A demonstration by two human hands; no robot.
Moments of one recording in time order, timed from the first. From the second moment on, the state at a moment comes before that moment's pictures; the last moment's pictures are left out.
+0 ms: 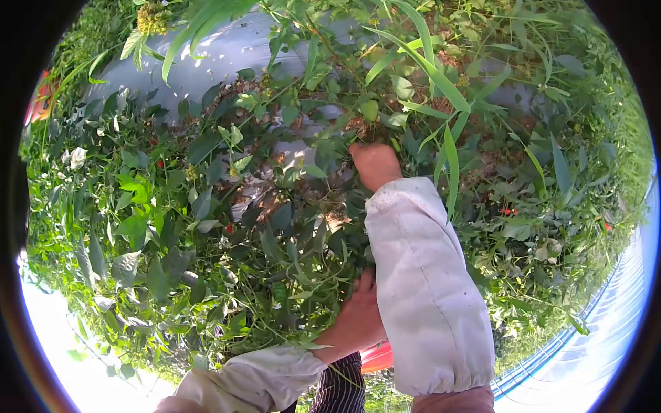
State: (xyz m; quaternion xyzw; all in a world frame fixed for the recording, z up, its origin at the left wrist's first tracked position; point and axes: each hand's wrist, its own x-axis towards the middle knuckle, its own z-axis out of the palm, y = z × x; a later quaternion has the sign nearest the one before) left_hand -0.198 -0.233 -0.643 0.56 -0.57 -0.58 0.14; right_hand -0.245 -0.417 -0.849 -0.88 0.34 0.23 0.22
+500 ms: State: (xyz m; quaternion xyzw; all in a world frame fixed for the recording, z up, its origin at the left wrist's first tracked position) left_hand -0.193 -0.241 -0.634 0.56 -0.56 -0.61 0.04; right_hand -0.382 -0.435 -0.675 -0.28 0.77 -0.30 0.50
